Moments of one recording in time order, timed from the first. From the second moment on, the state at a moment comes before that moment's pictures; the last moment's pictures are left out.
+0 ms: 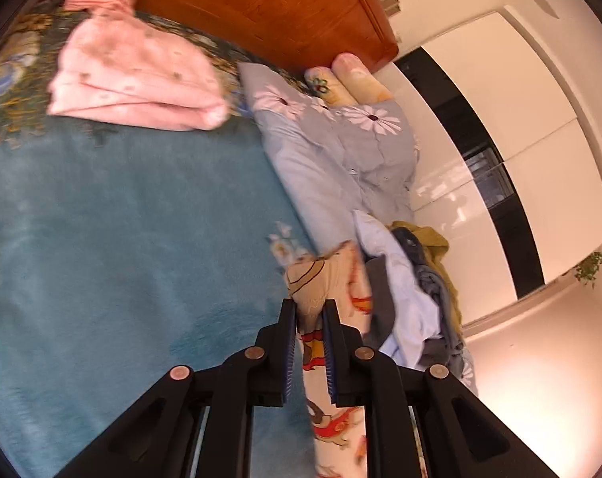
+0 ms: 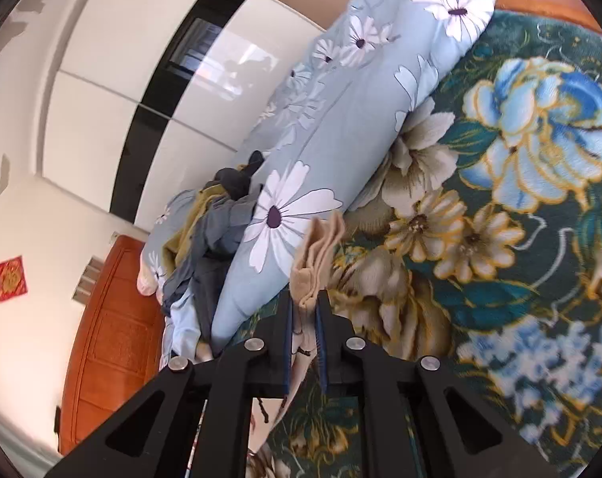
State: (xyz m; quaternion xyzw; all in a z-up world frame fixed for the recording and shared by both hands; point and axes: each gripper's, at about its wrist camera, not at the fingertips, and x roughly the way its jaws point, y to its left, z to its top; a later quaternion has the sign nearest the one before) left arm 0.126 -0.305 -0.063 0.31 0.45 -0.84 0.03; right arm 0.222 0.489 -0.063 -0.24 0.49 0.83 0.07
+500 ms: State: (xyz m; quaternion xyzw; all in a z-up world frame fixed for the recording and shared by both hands) left arm 0.156 -0.336 -0.169 0.41 0.49 -0.76 0.08; right arm 0.257 0.483 -0.127 -0.34 0.47 0.80 0.12
